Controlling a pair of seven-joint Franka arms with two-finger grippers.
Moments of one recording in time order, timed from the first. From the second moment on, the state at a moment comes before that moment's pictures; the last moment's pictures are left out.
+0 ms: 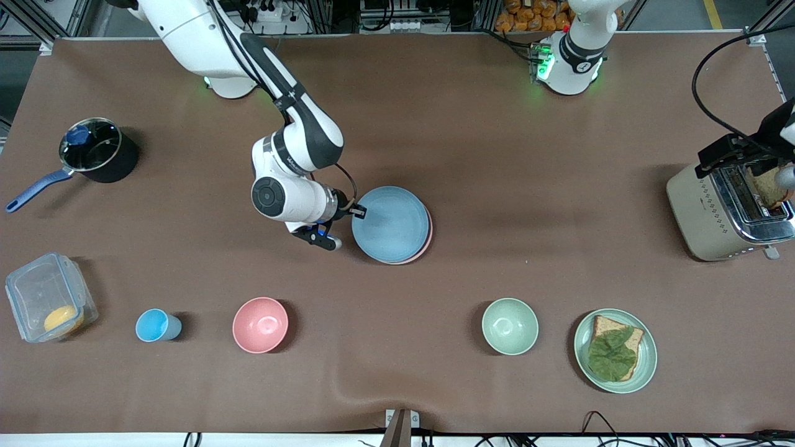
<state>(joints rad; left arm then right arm) 0.39 -0.03 -0.35 -1.65 0.00 1.65 0.01 0.46 0.54 0.12 -1.82 0.49 2.22 0.64</state>
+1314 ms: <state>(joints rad) 0.19 -0.09 -0.23 -1.68 0.00 1.61 -0.10 0.40 0.46 0.05 -1.68 0.35 1.91 0.59</state>
